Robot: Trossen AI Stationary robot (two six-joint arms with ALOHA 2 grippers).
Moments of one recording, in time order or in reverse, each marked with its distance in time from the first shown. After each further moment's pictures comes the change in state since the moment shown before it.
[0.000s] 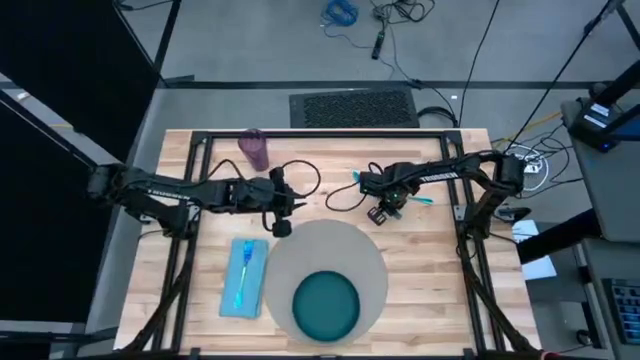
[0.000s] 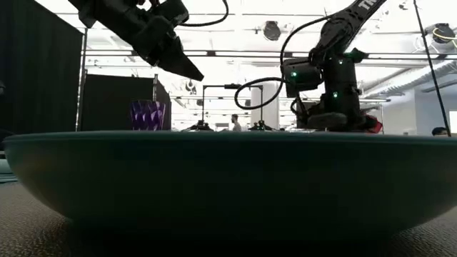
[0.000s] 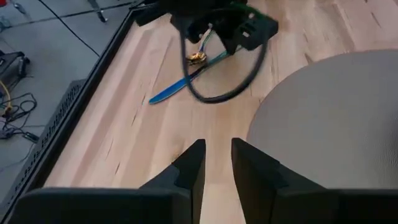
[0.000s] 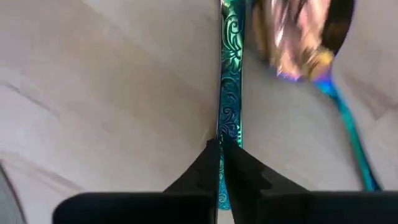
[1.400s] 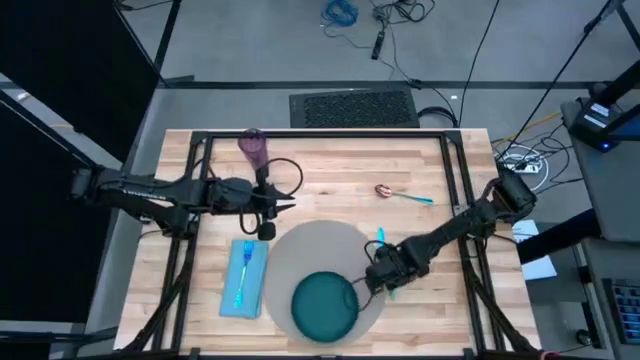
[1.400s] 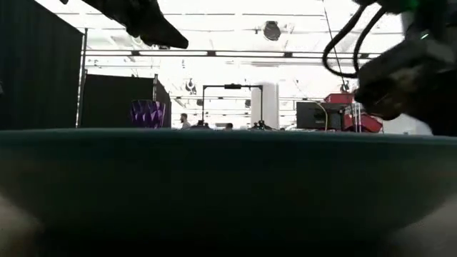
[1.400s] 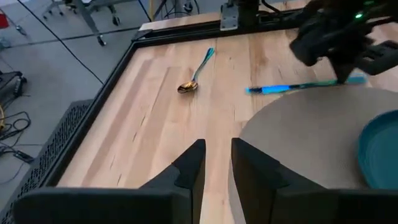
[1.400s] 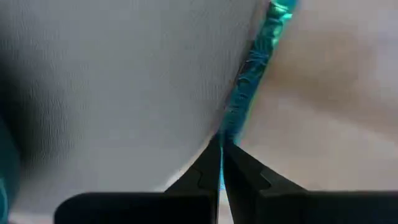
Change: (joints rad) left arm -0.074 -0.203 0.000 -0.101 -0.027 -0.044; right arm 0.761 0.003 -0.002 0.317 -0.181 1.126
